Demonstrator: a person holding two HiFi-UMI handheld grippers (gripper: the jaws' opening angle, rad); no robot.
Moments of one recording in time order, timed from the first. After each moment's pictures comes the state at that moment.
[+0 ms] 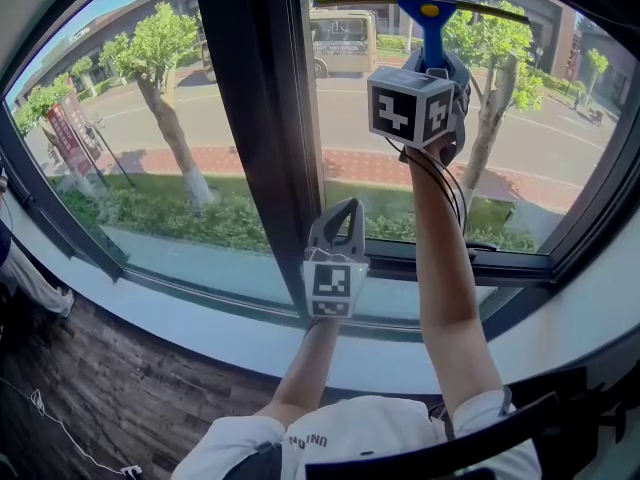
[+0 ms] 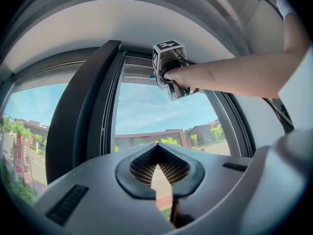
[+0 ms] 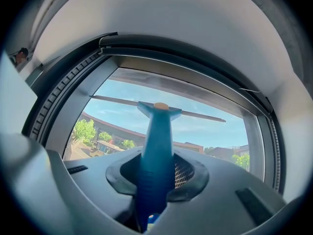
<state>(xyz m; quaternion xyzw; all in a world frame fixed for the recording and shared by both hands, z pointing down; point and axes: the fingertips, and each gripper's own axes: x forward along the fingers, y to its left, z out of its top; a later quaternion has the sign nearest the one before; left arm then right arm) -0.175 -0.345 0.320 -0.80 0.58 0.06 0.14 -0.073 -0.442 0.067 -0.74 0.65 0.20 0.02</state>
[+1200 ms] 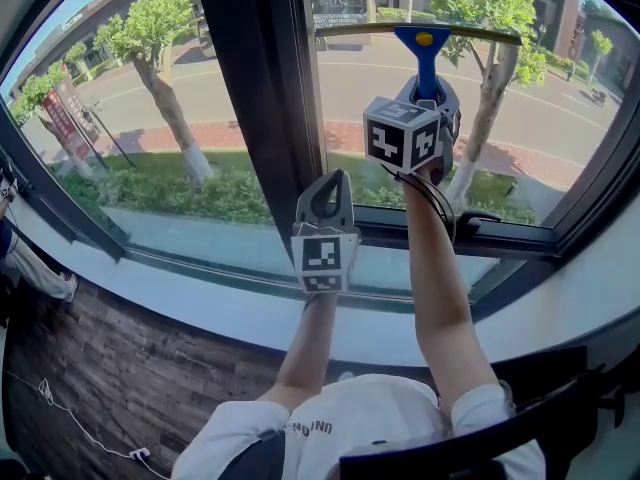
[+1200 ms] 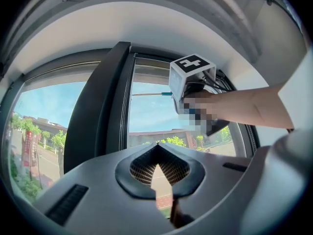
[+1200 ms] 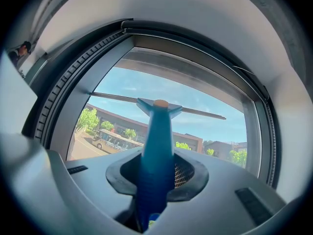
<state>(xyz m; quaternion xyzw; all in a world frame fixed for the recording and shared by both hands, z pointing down) -0.206 -0.336 0.324 -0.78 0.61 0.07 0.12 -0.074 -0.440 0.175 -0.74 0.65 0.17 -0.04</state>
